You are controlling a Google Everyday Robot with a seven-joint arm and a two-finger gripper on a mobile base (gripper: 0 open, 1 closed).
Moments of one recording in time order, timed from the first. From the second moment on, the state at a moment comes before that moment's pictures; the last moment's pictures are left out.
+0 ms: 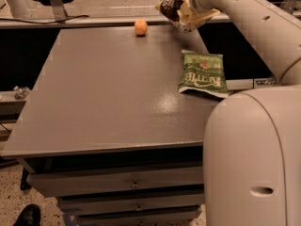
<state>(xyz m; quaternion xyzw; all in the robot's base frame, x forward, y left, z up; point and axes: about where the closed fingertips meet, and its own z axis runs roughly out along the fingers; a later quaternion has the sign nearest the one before) 0.887 -0.171 0.961 -0.27 0.81 -0.08 0.51</state>
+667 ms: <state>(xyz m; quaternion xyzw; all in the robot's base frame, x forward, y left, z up) 0.888 -0.141 0.949 -0.26 0.82 -0.05 0.50</state>
